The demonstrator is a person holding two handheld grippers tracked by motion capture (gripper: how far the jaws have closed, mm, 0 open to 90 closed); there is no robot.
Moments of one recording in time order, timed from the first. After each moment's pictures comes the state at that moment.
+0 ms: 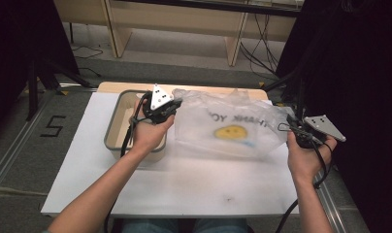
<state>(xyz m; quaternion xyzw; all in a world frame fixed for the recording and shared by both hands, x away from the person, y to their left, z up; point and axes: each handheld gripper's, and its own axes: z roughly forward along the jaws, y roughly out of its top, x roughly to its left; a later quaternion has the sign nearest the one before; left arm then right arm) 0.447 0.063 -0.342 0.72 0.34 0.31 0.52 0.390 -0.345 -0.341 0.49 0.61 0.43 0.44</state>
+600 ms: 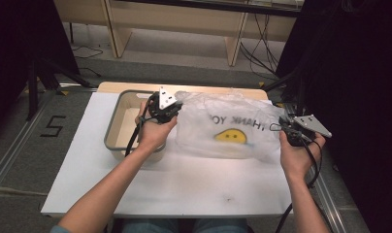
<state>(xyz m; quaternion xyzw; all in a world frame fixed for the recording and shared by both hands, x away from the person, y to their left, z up) 0.469 0.054 -0.365 0.74 0.36 0.31 0.48 0.409 -0.338 -0.362 0.50 0.63 0.41 0.42</state>
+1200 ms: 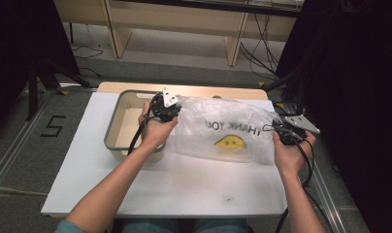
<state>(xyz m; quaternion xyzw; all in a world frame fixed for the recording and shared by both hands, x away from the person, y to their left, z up) 0.488 0.051 -0.383 0.76 0.37 0.30 0.43 0.426 -0.332 -0.382 0.51 0.65 0.39 0.39</state>
